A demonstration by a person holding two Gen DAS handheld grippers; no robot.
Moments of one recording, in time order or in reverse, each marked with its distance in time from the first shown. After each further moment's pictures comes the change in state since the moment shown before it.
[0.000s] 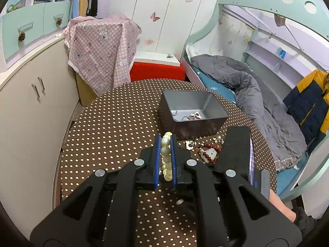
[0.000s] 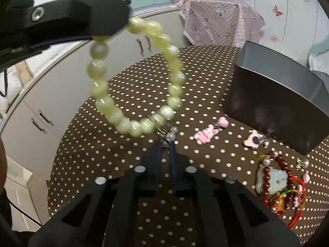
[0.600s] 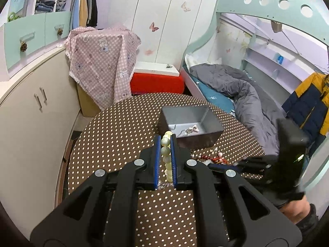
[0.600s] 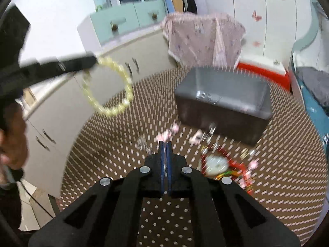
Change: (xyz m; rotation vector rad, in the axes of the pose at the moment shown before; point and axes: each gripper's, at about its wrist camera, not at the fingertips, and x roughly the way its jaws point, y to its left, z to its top) left arm -0.018 -0.007 0.017 0.021 -0.070 -0.008; right arm -0.105 -0.052 -0.011 0.074 -0.174 -0.014
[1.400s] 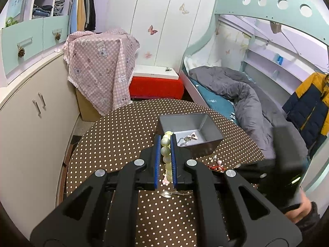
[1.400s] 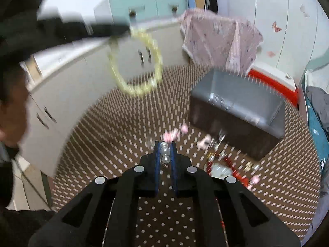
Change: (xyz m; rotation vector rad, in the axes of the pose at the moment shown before) left arm 0.010 -0.007 0.012 0.011 -0.014 0.003; right arm 0.001 0.019 0.002 -0.155 0.055 0.027
